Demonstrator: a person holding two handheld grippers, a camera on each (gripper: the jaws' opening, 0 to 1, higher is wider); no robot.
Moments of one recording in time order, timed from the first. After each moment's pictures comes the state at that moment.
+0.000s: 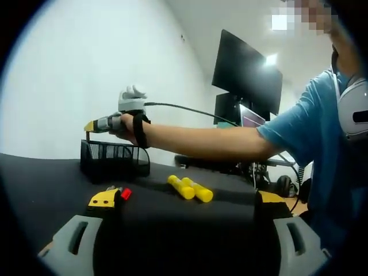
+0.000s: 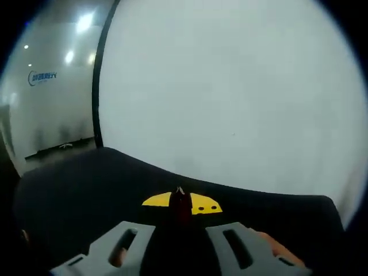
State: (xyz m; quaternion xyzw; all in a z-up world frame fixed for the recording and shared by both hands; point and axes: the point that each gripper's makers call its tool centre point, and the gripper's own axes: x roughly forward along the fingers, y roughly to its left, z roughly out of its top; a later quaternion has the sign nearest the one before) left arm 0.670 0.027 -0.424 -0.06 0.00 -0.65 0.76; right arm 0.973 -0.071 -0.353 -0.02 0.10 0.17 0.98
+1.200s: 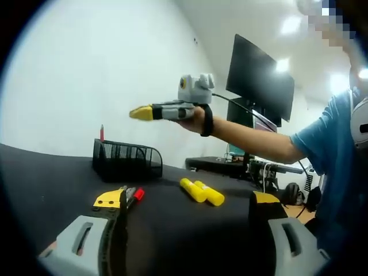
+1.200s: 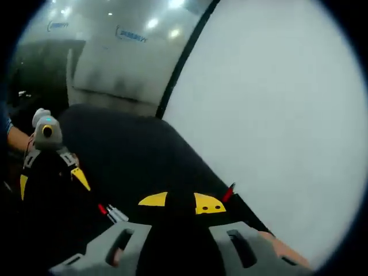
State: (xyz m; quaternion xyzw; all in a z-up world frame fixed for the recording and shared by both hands) left arm 0.686 0.036 -0.422 -0.08 0.01 -0.61 0.79; right arm 0.825 -0.028 -0.343 -0.27 0.10 0.37 0.88
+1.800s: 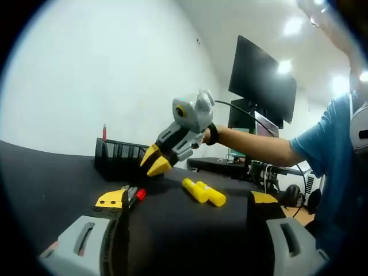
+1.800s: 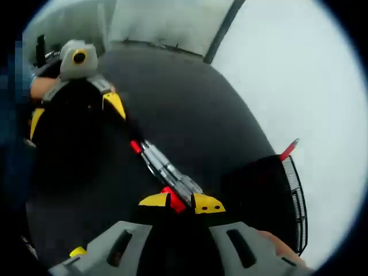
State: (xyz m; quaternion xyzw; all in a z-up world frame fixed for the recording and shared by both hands) left arm 0.690 0.037 -0.422 -0.09 0.01 -0.61 0.79; right arm 0.794 -0.037 -0.447 -0.38 0.27 0.43 0.77
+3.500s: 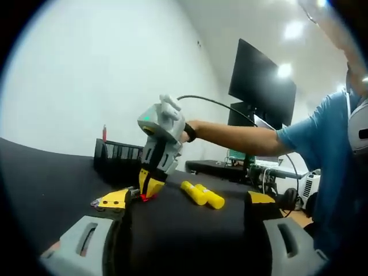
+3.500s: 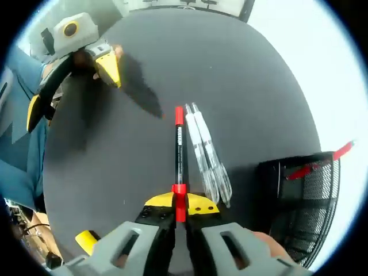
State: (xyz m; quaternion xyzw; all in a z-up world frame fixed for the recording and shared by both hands) left arm 0.692 0.039 -0.418 -0.10 0.01 -0.61 0.79; right arm 0.778 -0.042 -0.490 -0.40 0.42 0.49 0.65
